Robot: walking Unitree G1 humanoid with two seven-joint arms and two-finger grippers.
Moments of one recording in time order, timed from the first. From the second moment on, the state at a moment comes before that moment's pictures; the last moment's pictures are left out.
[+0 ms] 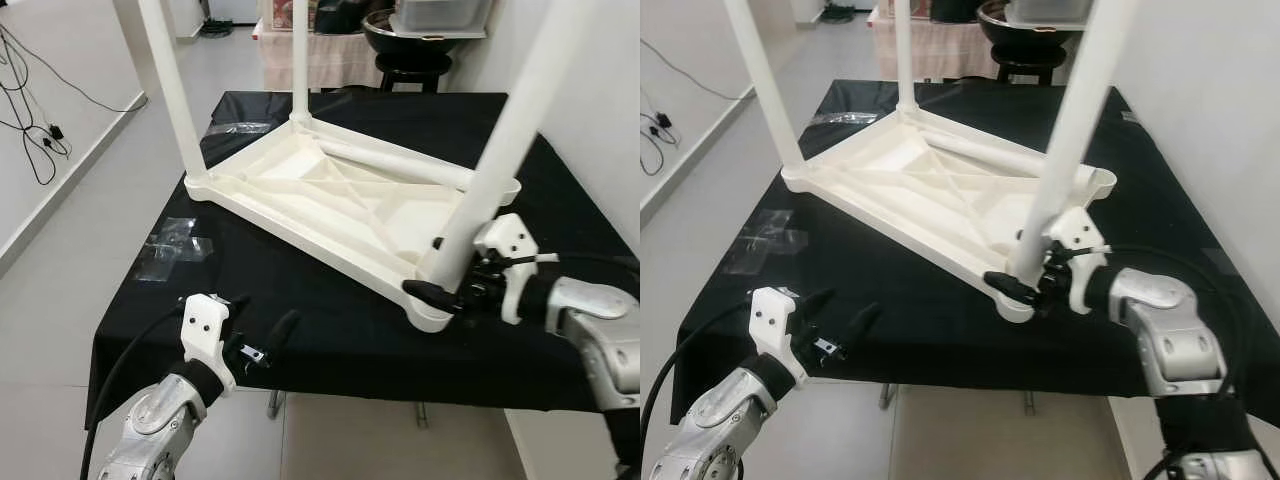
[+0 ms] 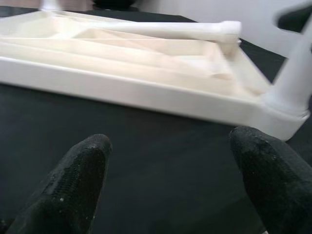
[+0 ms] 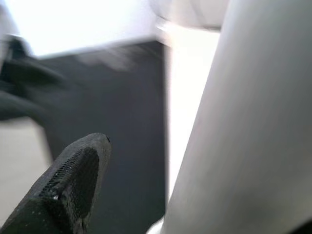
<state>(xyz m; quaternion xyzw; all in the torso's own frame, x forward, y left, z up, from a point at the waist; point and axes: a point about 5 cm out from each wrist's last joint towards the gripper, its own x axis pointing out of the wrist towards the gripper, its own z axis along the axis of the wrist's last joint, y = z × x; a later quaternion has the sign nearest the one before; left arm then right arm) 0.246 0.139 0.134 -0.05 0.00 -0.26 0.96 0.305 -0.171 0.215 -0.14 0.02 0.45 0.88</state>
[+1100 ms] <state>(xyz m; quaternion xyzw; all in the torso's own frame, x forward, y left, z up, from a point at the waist) 0.231 0.135 0.129 -0.04 0.01 -0.26 0.97 0.359 -0.169 0.230 -0.51 0.16 0.53 0.66</state>
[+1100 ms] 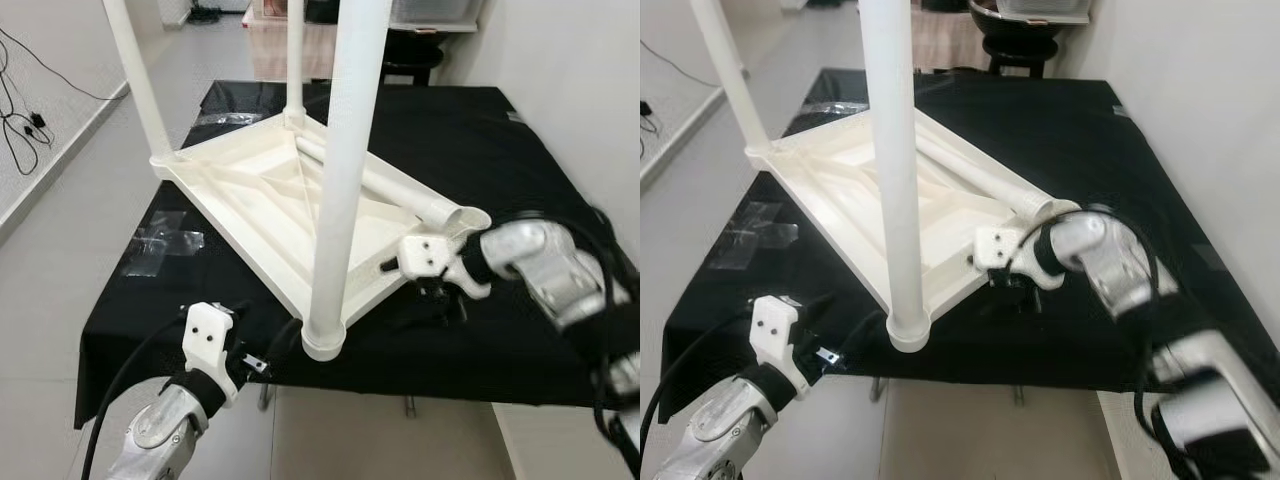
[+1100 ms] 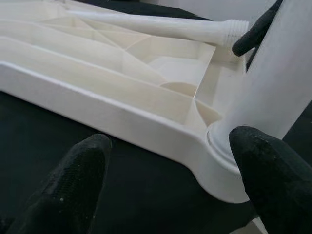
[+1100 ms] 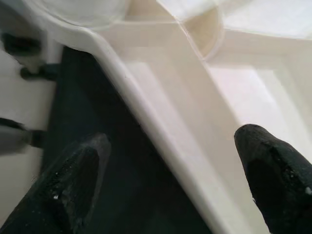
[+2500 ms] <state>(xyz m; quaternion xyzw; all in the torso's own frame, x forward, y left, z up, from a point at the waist) 0.215 0.127 0.131 -0.03 0.01 -0.26 0.96 0.387 -0.173 0.217 -0.64 0.26 0.50 0.52</state>
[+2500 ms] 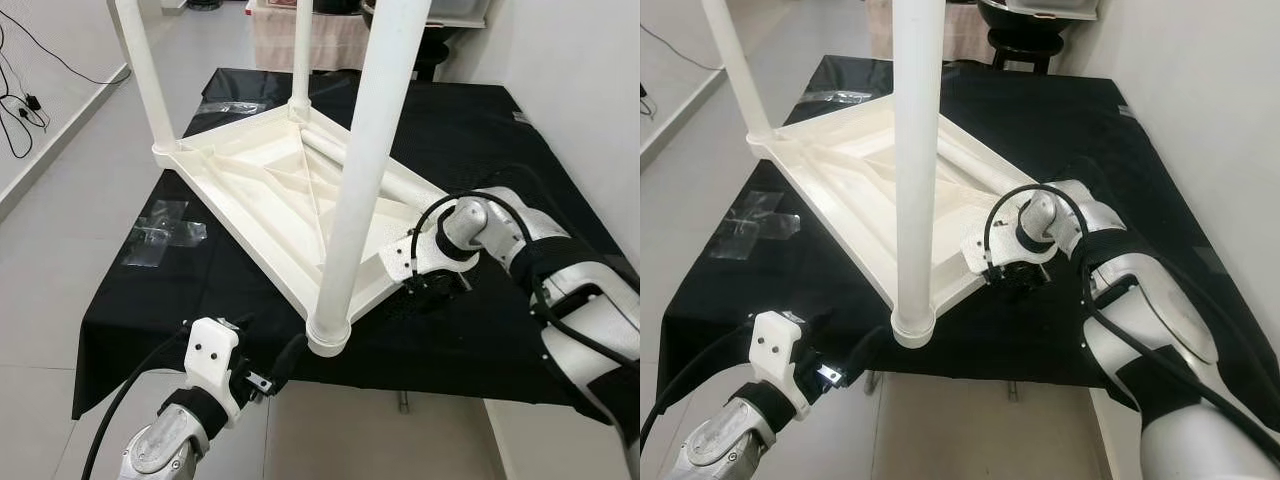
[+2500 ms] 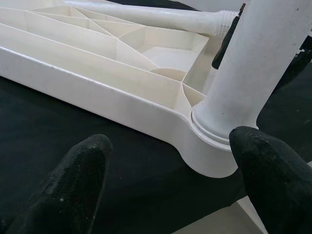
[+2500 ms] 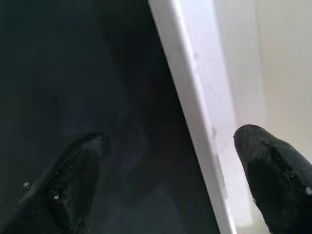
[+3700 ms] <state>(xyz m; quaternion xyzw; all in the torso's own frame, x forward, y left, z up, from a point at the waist) 0.218 0.126 0.135 -0.02 0.01 -0.26 0.97 0.390 -0.120 0.197 -0.68 0.25 0.51 0.47</state>
